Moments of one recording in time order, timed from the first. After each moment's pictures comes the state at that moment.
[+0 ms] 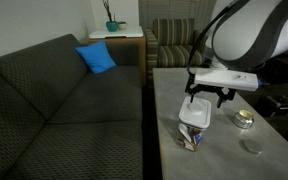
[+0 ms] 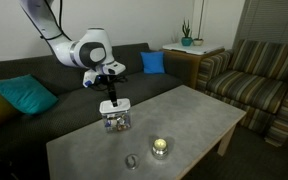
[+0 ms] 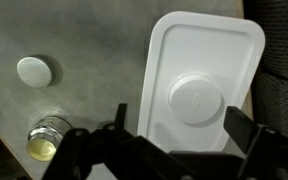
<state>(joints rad) 0.44 1.00 -0.12 -1.74 0.08 2.81 0.79</state>
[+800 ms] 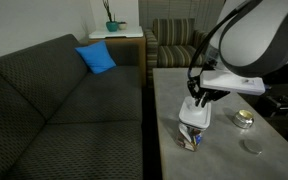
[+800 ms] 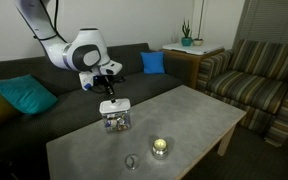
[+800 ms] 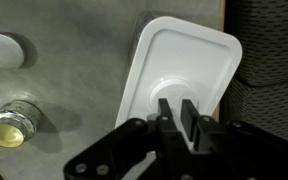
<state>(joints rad) 0.42 0.97 -0.07 -1.82 0.09 2.98 0.63</state>
